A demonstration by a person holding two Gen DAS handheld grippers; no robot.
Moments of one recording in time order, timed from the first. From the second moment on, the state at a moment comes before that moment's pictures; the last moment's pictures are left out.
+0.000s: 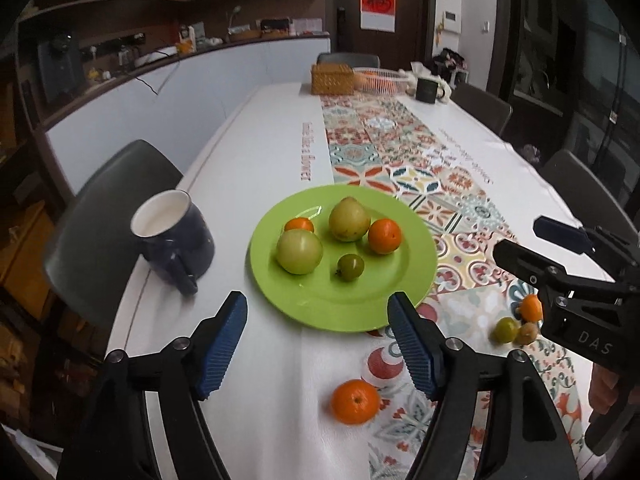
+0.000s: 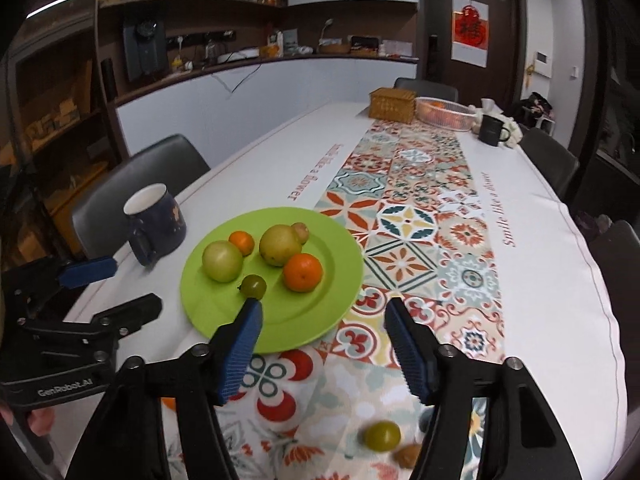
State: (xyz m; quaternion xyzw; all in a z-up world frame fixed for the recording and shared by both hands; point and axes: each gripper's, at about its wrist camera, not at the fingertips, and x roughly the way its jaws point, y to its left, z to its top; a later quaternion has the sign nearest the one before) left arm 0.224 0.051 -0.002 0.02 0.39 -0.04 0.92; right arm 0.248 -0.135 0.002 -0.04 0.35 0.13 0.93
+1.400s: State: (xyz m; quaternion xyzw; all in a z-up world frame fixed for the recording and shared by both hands) left arm 0.141 0.023 -0.078 0.02 0.39 0.01 0.92; right arm 0.159 -0.200 -0.062 -0.02 0.38 0.02 0.93
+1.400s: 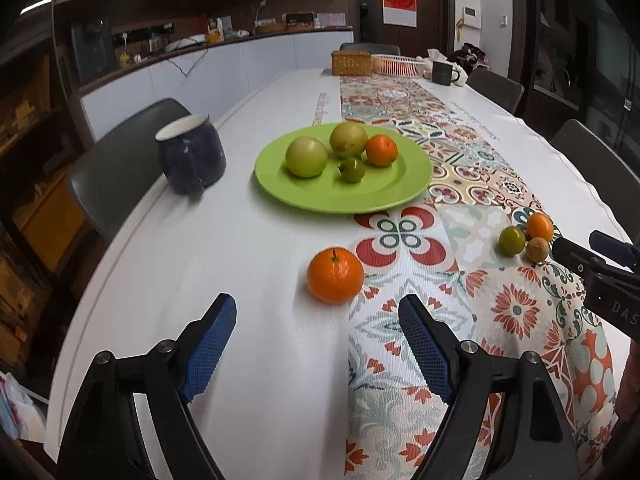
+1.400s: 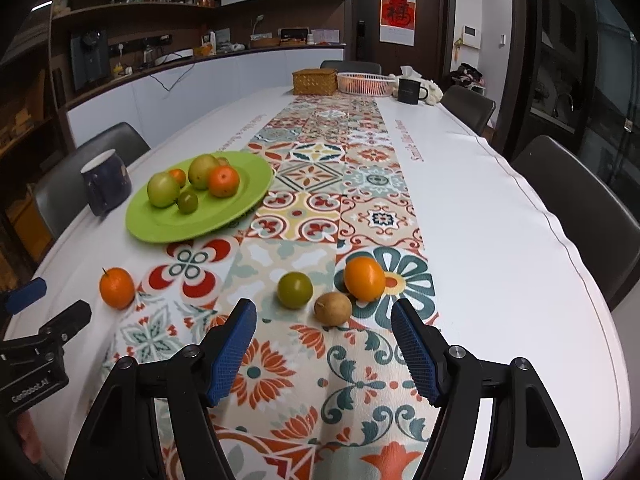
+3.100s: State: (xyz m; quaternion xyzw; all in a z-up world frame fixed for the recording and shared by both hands) left arm 0.182 0.015 -0.100 0.02 0.44 -0.02 0.90; right arm 0.193 -0.202 -0.092 -0.03 0.42 0.02 0.91
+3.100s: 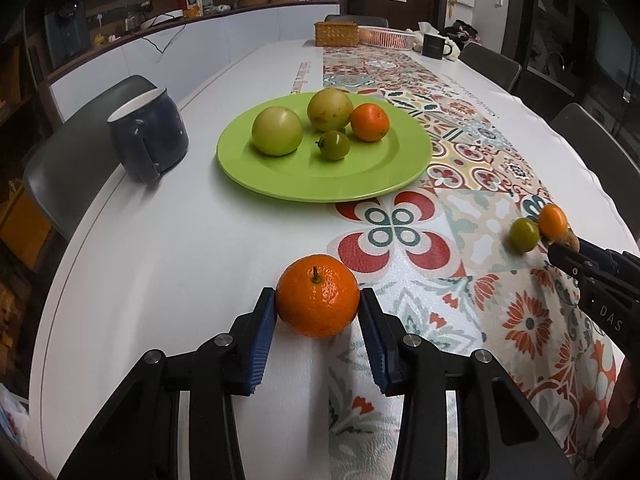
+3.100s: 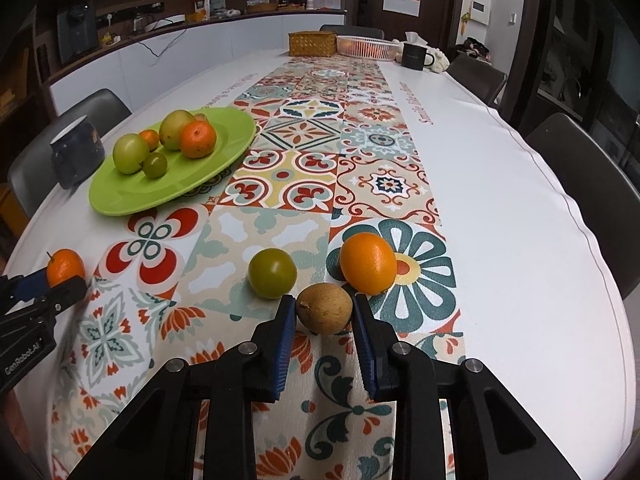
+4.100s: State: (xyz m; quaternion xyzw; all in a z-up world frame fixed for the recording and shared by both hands) left arm 0.170 0.023 -0.007 0.05 0.33 -0.05 0.94; right arm 0.180 -0.161 -0.006 -0.03 0.32 0.15 0.93
